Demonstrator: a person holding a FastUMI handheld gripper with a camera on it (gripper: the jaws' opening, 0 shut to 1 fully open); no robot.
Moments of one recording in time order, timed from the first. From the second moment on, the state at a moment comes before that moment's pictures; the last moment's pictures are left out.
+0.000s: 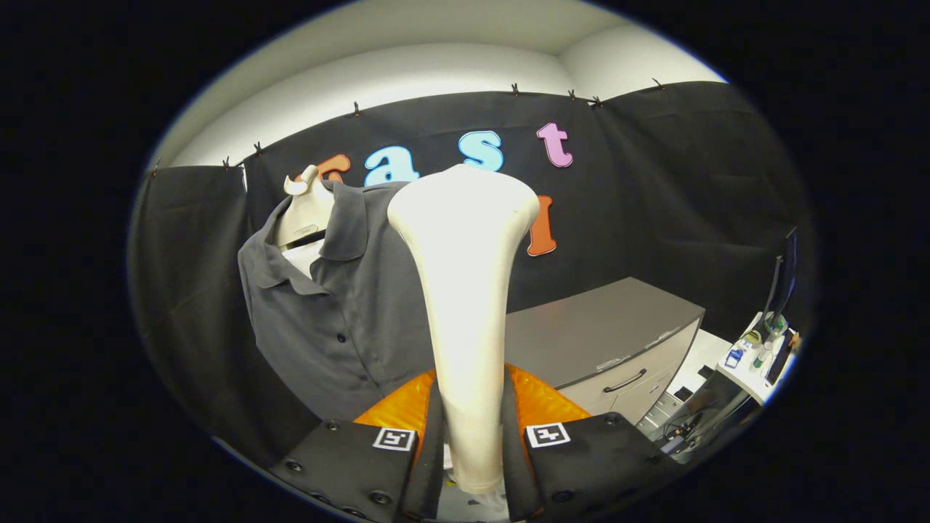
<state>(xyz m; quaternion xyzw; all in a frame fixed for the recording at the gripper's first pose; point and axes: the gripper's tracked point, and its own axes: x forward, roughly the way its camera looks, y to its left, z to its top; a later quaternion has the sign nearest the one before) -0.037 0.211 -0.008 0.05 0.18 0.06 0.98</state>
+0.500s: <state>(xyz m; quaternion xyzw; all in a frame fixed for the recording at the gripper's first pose) -0.031 0.214 -0.030 0.05 0.20 0.07 0.98</state>
